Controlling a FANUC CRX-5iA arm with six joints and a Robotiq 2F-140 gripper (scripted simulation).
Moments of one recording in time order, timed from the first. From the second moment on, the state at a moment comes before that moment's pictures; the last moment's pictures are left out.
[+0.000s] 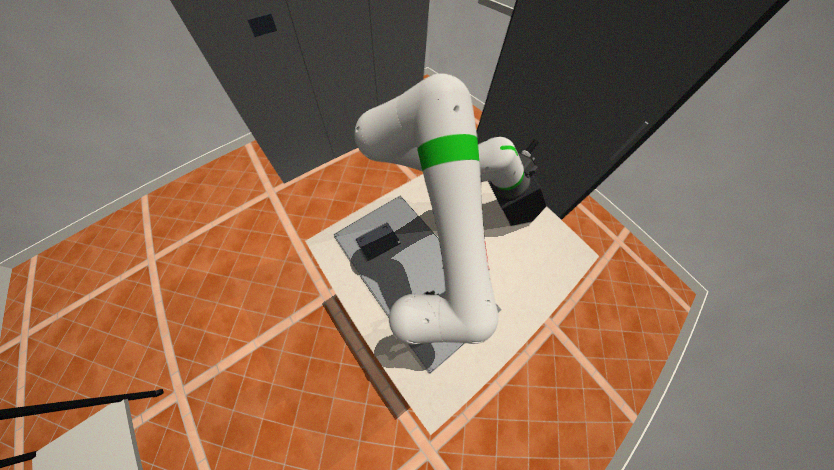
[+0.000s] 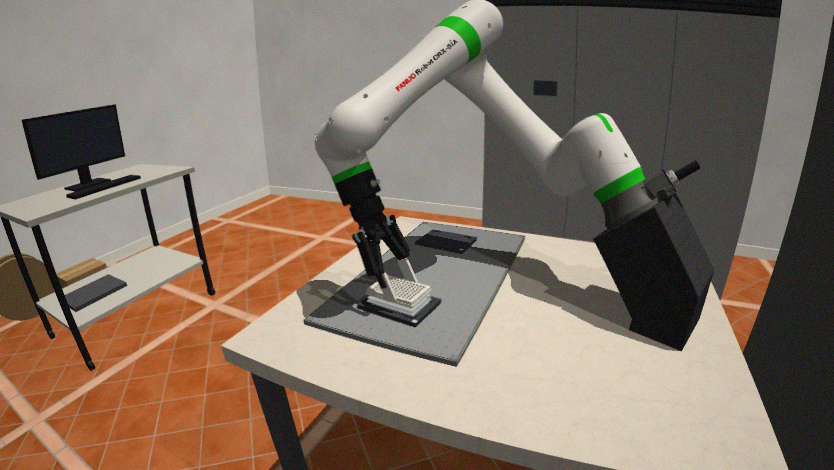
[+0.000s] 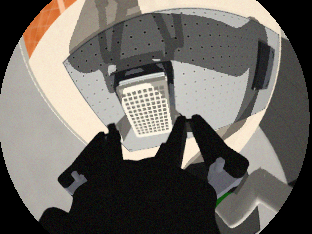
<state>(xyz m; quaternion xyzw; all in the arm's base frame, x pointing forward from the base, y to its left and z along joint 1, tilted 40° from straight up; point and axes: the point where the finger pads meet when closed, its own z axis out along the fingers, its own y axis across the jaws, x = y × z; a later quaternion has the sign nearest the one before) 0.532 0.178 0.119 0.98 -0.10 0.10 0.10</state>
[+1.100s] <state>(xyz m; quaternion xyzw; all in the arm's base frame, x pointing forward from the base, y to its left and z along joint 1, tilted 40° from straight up) 0.534 0.177 0.115 0.98 -0.10 0.10 0.10</state>
